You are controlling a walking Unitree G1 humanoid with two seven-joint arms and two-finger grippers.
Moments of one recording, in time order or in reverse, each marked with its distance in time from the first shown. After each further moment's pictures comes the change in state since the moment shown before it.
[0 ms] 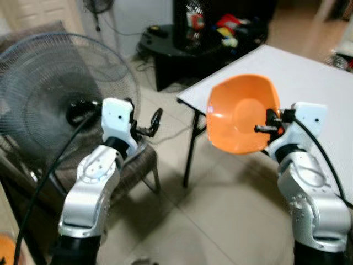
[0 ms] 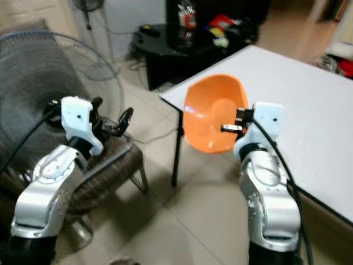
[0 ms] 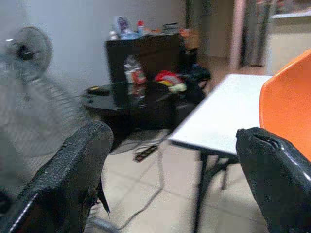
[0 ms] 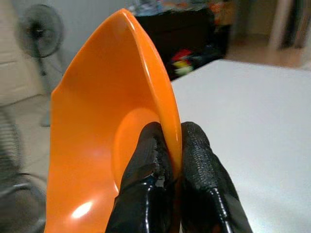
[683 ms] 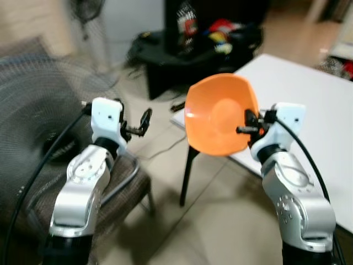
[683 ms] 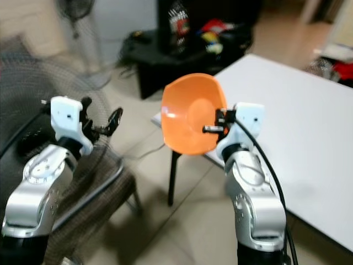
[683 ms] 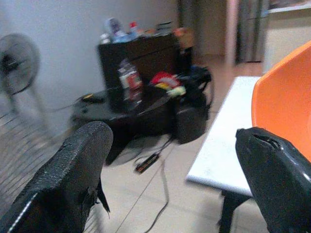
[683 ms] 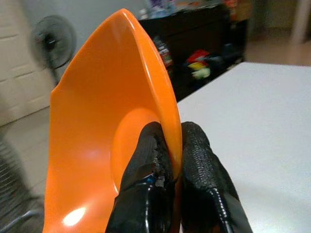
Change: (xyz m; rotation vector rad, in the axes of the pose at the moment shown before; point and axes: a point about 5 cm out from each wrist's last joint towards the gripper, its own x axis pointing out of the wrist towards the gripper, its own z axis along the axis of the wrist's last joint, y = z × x) left arm 0.000 0.005 0.001 0.016 -0.002 0.004; right arm -0.001 0.014 0.000 0.037 -0.002 0.070
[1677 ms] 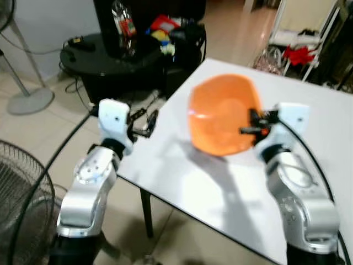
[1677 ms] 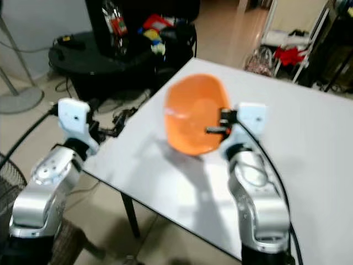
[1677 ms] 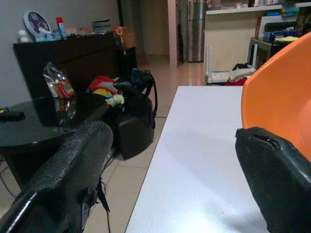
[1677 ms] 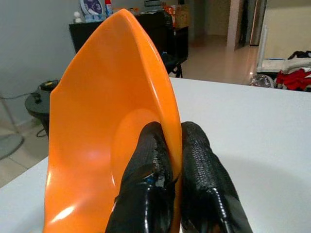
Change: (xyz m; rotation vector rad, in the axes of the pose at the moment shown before) left arm 0.002 -0.008 -0.003 -0.015 0.002 -0.018; right arm -0.002 -0.003 0.002 -0.046 -0.010 0.005
